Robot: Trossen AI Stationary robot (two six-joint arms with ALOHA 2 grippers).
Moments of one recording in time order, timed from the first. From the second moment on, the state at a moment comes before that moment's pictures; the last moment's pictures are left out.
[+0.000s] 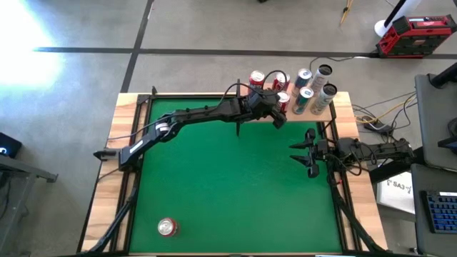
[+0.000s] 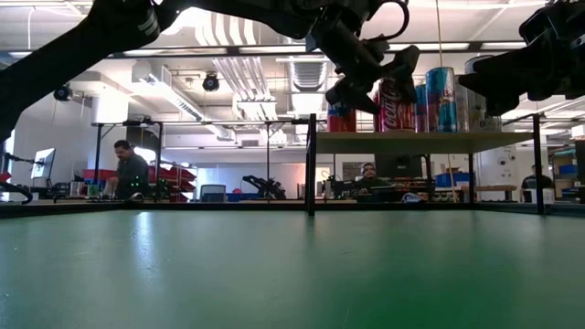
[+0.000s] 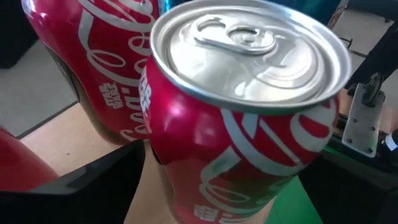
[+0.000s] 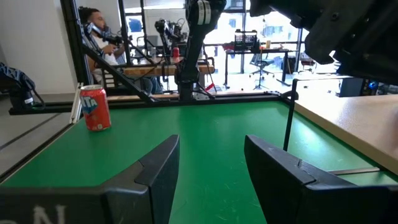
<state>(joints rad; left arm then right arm) 0.22 2.38 2.32 -0.43 -0.33 -0.24 0.10 0.04 0.02 0.03 0.13 0.03</state>
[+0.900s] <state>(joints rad) 0.20 2.36 2.35 -0.70 -0.38 -0.44 0.10 0.04 0.02 0.03 0.13 0.03</state>
